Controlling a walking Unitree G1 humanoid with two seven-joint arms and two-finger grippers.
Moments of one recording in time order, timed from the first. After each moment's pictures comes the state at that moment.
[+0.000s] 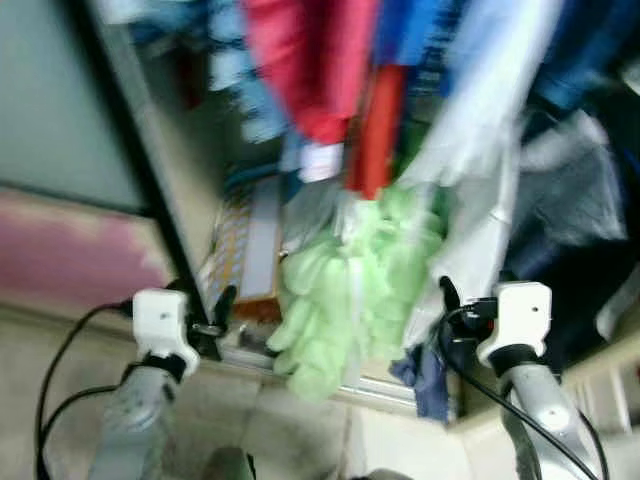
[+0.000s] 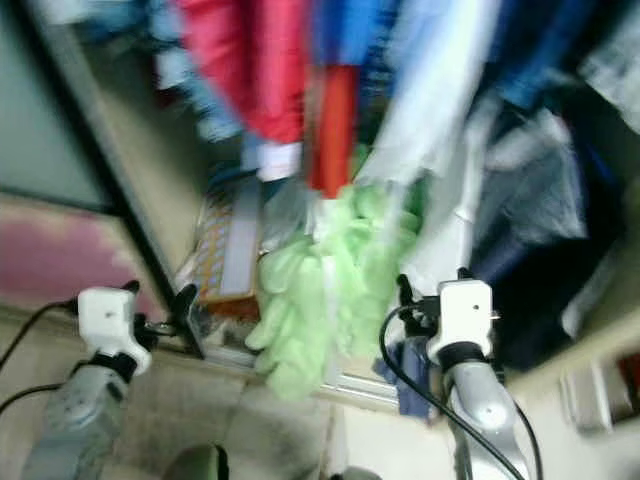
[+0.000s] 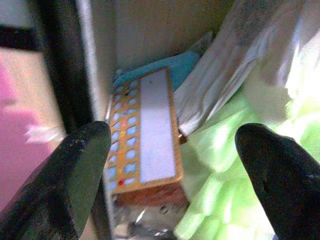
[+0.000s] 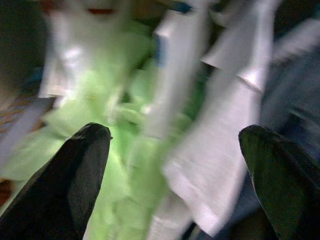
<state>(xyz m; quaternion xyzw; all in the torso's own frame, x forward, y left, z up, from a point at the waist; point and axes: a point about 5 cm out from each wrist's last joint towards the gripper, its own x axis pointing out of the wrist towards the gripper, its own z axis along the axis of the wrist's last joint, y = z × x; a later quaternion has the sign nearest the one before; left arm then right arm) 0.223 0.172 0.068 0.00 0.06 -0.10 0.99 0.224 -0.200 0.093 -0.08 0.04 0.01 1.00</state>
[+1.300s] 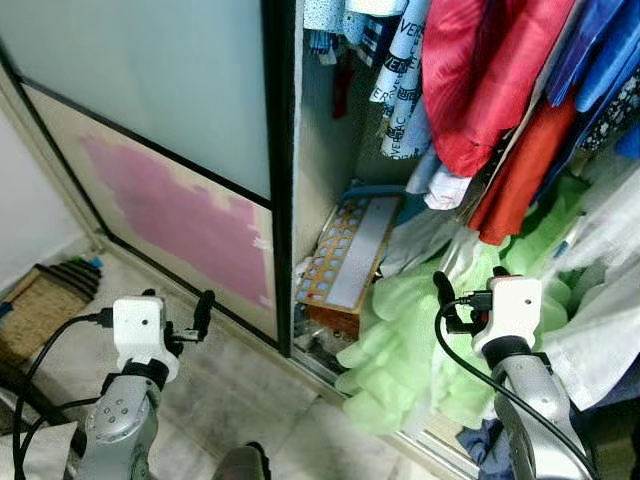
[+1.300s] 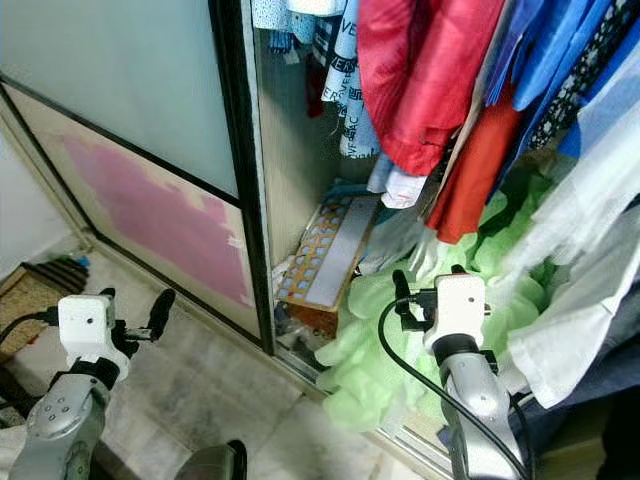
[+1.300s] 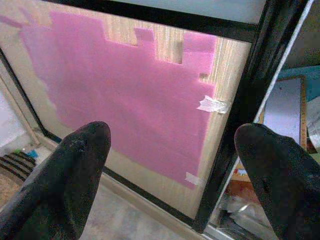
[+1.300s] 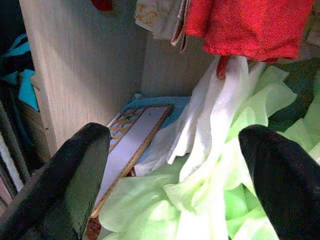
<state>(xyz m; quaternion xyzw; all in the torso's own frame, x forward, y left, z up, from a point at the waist) 0.217 0.204 0.067 0.02 0.07 -0.01 1.00 0.236 -0.200 0.087 -0.06 0.03 0.01 1.00</state>
